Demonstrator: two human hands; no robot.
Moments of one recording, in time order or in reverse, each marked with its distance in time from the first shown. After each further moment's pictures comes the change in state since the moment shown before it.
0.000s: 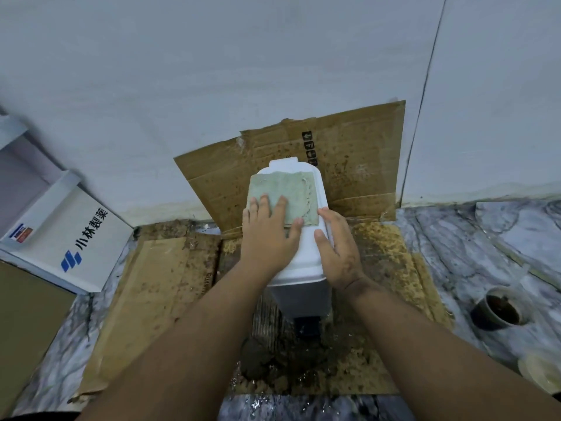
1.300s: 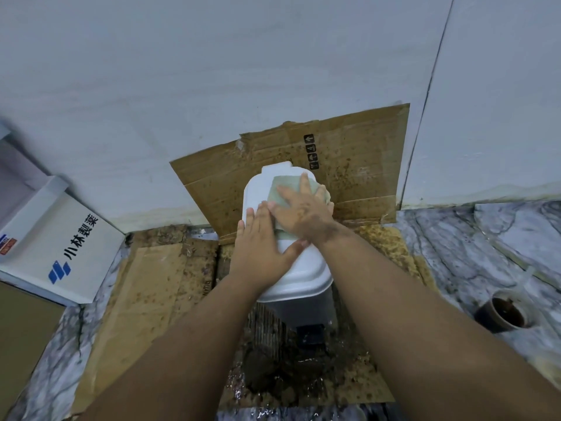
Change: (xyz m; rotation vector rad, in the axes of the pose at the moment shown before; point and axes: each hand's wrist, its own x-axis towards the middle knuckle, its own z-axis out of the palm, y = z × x) left_hand 0.000 -0.040 -0.004 -0.149 -0.035 0.070; right_hand 0.100 -0.072 0.050 -0.580 -0.348 0.221
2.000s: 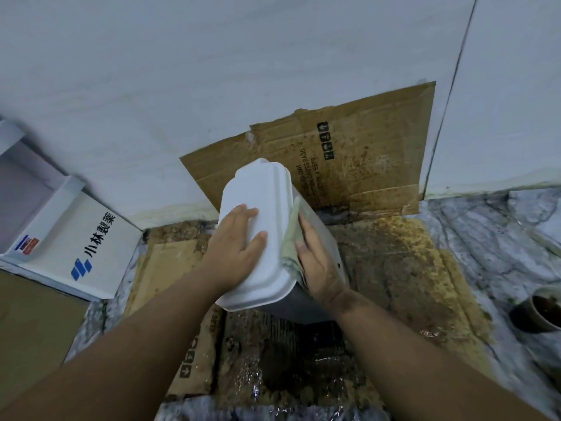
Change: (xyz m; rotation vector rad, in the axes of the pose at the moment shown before) left_hand -0.003 -0.069 -0.038 -0.056 -0.043 0.019; right_hand -0.068 0.039 0.093 0.878 0.052 -0.119
